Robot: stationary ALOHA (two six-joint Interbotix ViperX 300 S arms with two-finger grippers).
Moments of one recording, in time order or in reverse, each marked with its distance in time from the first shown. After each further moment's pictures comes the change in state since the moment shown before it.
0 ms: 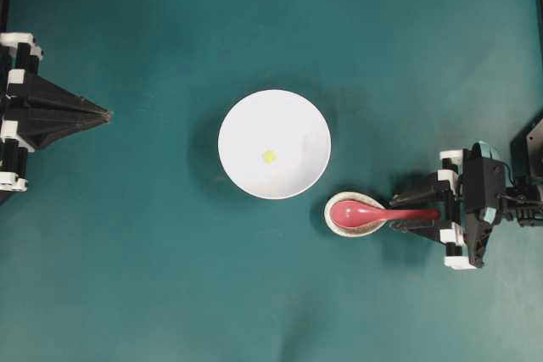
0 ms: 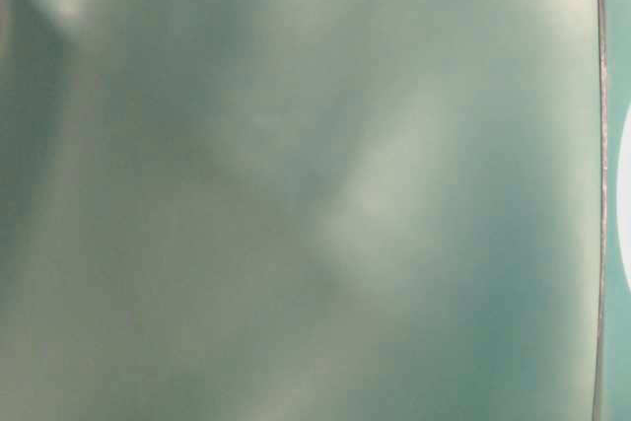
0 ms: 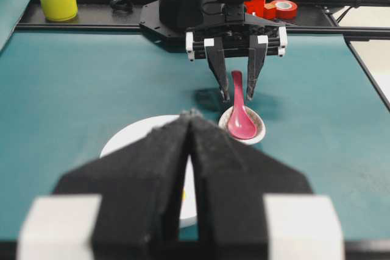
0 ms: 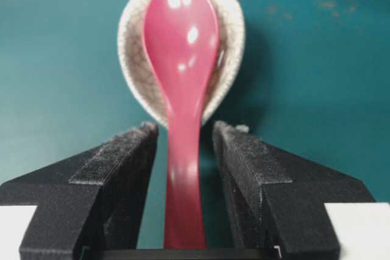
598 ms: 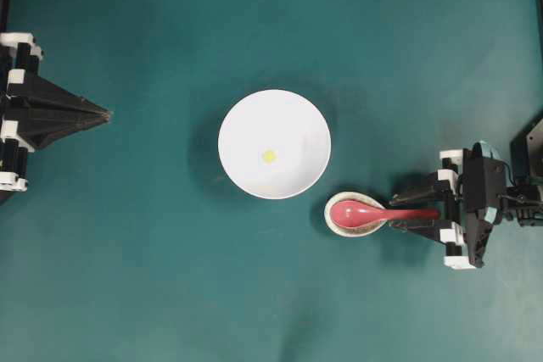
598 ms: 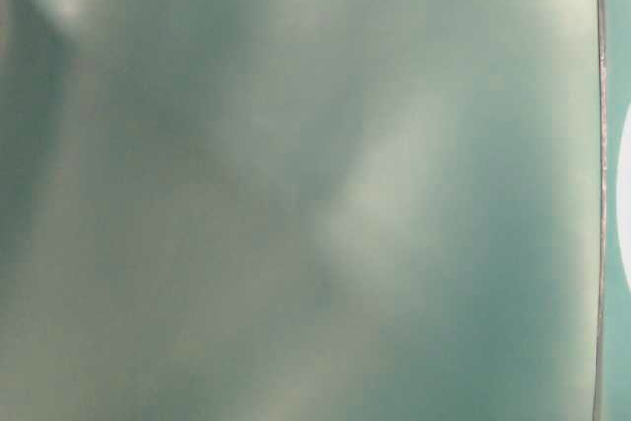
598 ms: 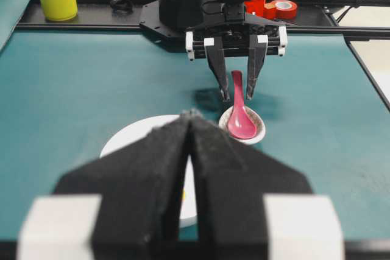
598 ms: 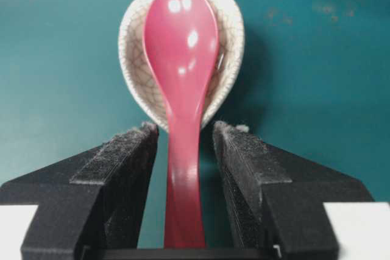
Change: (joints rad) left arm 0.000 0.000 0.000 0.000 0.002 0.000; right arm 0.000 0.000 0.000 -0.002 -0.006 0.000
